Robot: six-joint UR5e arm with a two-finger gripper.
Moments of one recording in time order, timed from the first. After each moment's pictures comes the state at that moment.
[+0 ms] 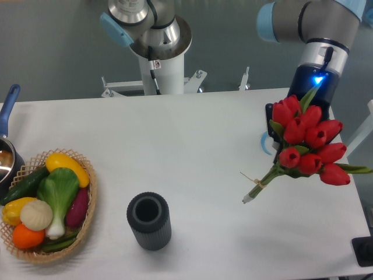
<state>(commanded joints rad) 2.88 -1.85 -1.56 -0.73 0.57 0.94</state>
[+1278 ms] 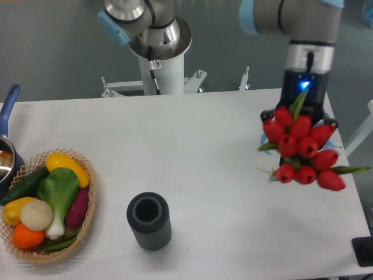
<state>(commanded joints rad) 2.67 -1.83 -1.57 -0.79 1.24 1.05</state>
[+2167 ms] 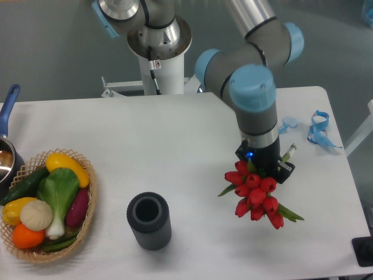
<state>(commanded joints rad) 2.51 -2.05 -1.56 -0.86 1.86 1.24</state>
